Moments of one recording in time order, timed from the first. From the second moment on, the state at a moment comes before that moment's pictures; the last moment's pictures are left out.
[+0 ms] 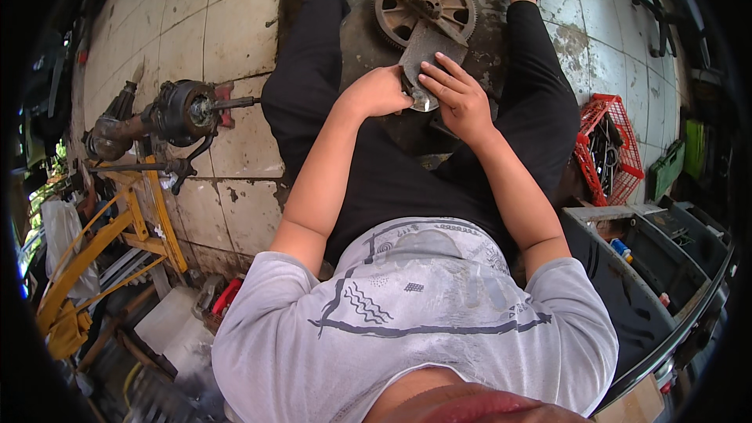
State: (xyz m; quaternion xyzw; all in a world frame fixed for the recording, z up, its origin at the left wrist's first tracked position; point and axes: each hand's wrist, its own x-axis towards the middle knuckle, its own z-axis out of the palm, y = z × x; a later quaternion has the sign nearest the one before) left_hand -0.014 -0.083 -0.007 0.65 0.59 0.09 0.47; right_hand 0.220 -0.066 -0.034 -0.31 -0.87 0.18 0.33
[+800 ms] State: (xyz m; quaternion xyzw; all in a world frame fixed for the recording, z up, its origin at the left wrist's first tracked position) left_hand -0.014 -0.082 0.002 0.62 0.61 0.08 0.49; right_hand 0.220 -0.065 -0.033 -0.32 -0.86 0.20 0.33
